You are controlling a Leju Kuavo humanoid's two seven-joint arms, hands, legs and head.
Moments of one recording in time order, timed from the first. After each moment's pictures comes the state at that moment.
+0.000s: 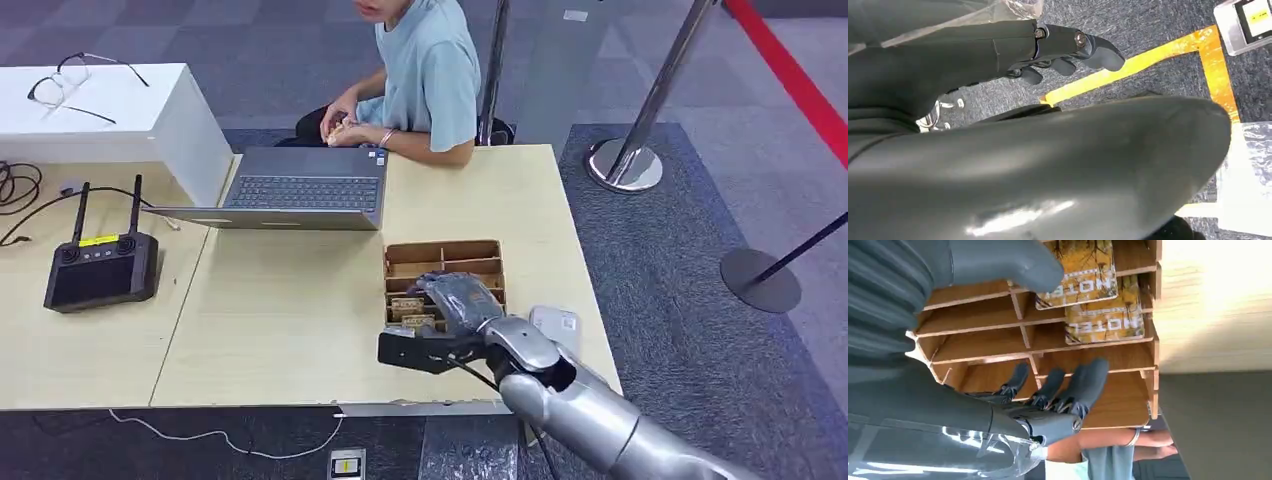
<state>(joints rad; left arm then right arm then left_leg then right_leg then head) -0.12 0.04 -1.17 -0.20 0.86 0.17 0.08 -0.54 -0.25 0.92 -1.39 0.73 -0.09 0.40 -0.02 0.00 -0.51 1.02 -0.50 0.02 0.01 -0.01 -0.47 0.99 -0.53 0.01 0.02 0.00</state>
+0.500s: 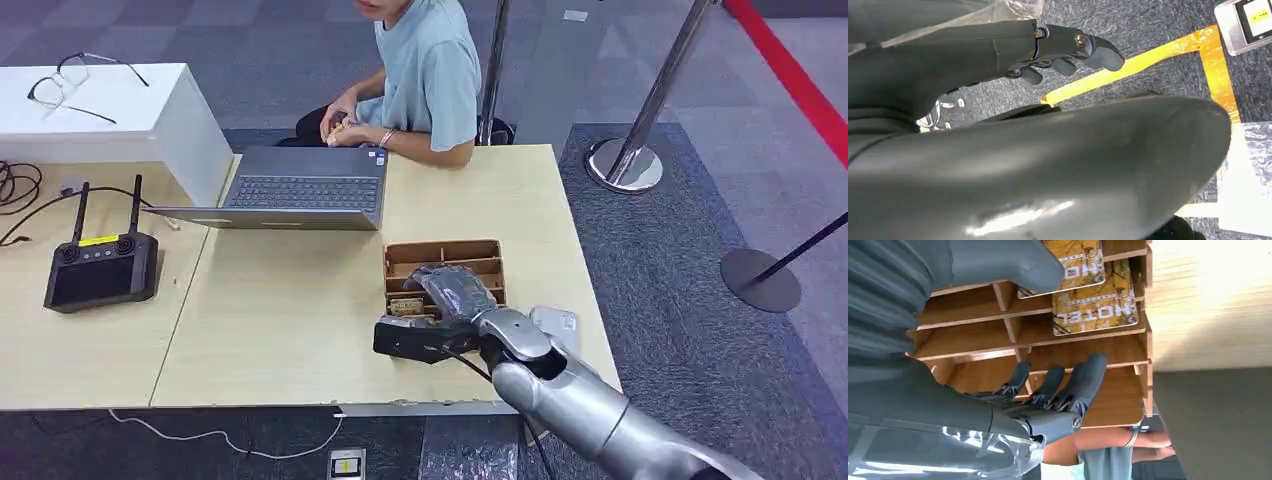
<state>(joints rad) -0.12 0.04 -1.17 -0.20 0.86 0.17 0.09 -0.58 -0.20 0.92 -1.30 0.71 -0.11 0.37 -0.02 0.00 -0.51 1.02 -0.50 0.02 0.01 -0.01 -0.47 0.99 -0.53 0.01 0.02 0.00</state>
